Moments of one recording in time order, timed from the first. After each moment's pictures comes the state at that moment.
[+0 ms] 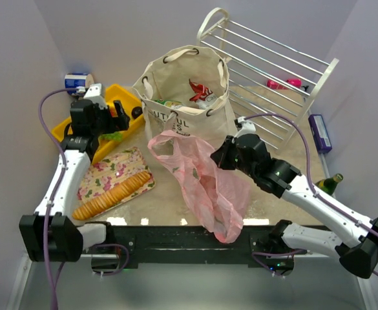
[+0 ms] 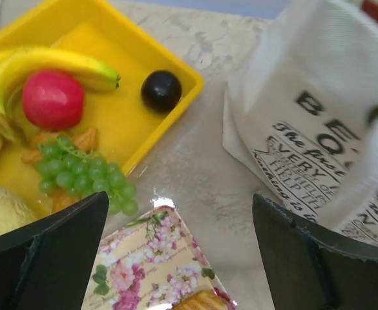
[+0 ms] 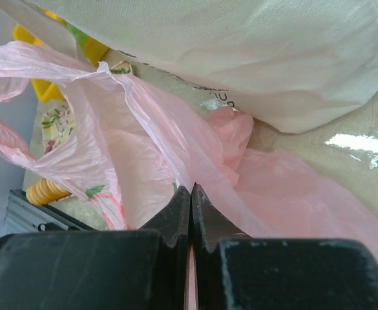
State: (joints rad) left arm -0.04 1.18 1.05 -0.27 0.12 -0.18; right arm 0.78 1.04 0.96 -0.42 0.20 0.73
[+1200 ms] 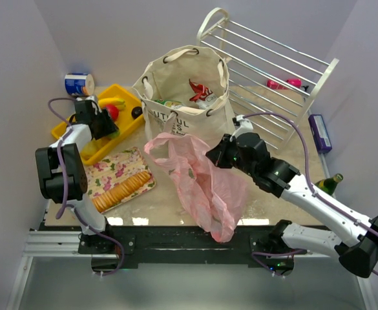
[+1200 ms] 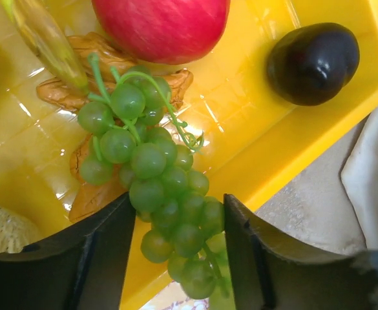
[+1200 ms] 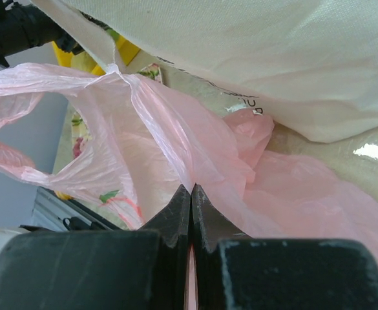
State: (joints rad) left arm 0.18 1.78 1.18 -0.21 0.17 -0.31; right arm 0.78 1.04 0.96 -0.35 0.14 0.74
